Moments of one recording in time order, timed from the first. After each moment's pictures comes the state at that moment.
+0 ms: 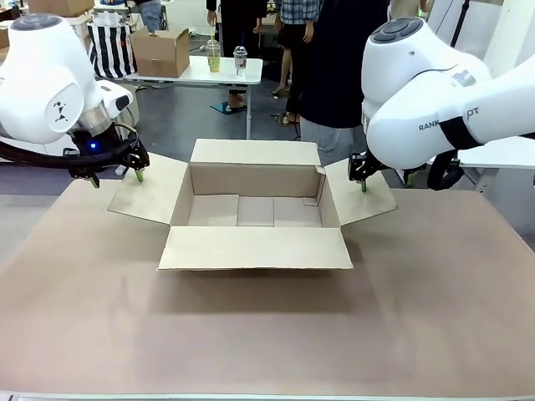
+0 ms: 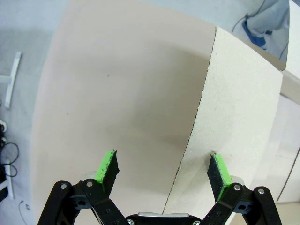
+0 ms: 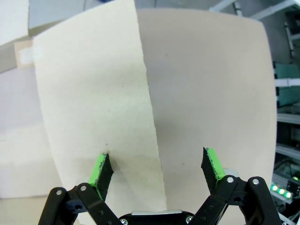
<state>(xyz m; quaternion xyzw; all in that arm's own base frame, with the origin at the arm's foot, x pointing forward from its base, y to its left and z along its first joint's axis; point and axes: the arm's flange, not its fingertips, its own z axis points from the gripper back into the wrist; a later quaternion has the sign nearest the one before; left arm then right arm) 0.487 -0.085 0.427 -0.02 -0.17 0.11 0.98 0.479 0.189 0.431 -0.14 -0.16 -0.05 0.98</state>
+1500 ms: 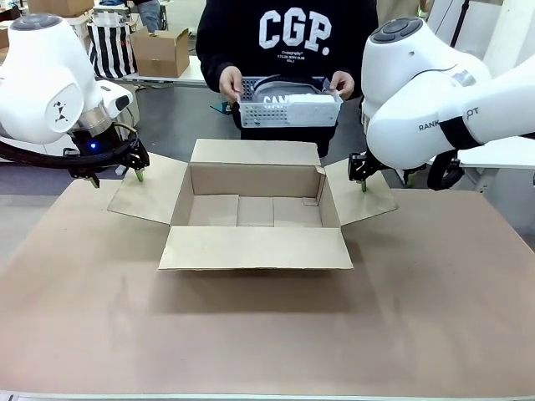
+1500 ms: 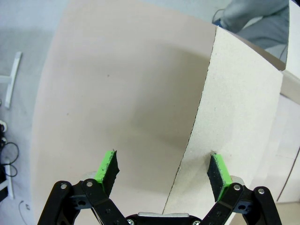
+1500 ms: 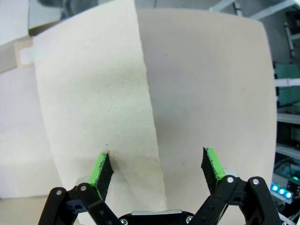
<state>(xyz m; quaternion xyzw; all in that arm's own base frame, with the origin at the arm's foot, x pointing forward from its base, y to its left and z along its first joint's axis) 0.487 -0.085 0.427 -0.02 -0.17 0.11 0.98 0.479 0.189 0.431 -0.14 -0.16 -0.05 0.98</state>
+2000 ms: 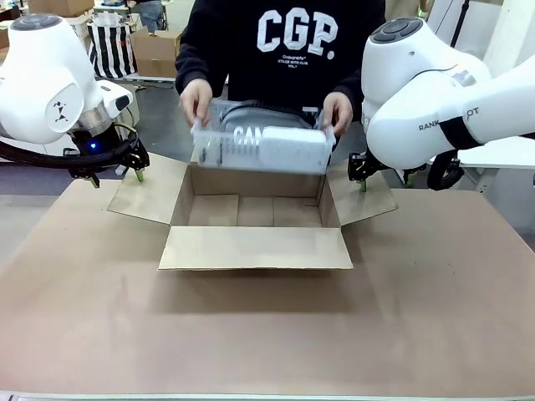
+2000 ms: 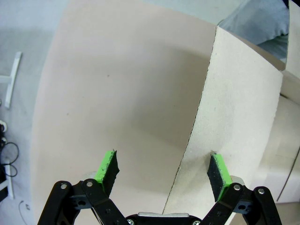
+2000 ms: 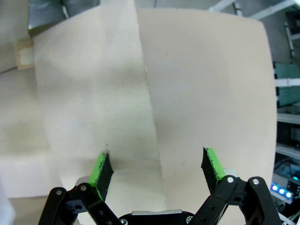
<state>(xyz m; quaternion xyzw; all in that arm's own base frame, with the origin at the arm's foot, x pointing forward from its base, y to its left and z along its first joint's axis) 0.487 -0.085 0.427 -0.02 -0.17 0.11 0.98 0.479 0.189 0.431 -0.14 -0.16 -0.05 0.98</state>
